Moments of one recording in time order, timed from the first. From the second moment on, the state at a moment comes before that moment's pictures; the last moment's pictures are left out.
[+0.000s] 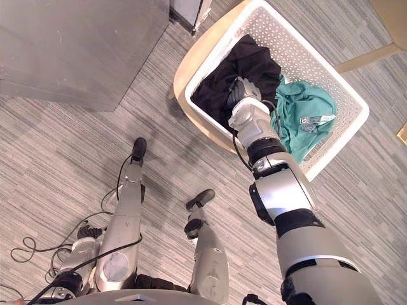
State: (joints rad) left arm -0.08 0.09 0.08 0.80 -0.17 0.15 0.41; right arm -1.15 -0.44 0.30 1.03 -0.35 0.14 -0.17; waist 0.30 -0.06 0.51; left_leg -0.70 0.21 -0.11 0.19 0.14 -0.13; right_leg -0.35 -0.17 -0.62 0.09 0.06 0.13
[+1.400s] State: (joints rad) left arm -0.14 0.11 0.14 0.77 -0.39 0.12 0.44; right arm -0.83 0.03 -0.14 0.23 0.91 -0.37 -0.50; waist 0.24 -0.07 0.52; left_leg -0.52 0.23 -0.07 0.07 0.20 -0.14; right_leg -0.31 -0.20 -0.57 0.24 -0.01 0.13
